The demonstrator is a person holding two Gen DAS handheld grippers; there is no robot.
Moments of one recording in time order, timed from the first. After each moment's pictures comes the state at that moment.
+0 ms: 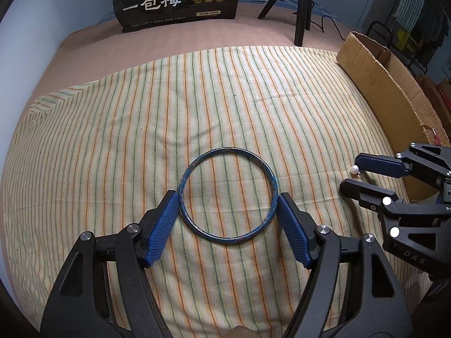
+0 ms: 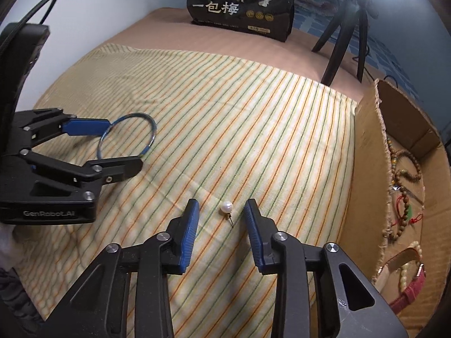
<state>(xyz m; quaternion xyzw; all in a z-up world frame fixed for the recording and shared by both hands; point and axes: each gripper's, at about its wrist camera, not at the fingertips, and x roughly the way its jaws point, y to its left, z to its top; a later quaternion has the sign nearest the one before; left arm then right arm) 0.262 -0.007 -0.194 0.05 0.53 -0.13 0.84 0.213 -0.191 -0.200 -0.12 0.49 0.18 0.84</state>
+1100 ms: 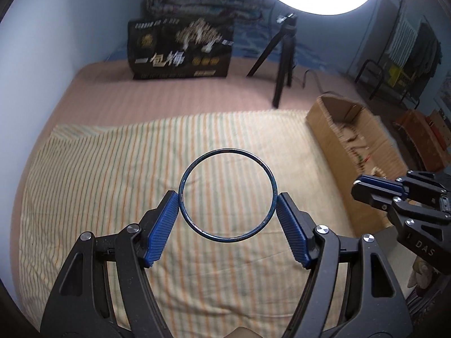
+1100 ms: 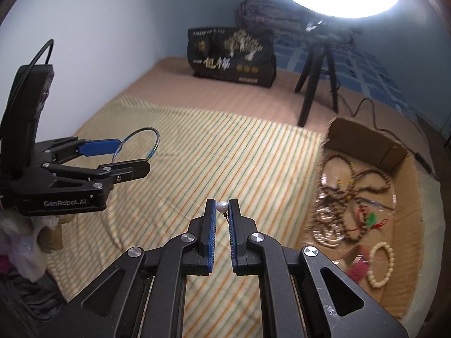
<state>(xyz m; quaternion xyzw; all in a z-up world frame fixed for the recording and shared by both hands) 0.235 -0.020 -0.103 -0.01 0.45 -0.13 0.89 0.183 -0.226 -0.118 -0.06 0.42 0.21 0.88</state>
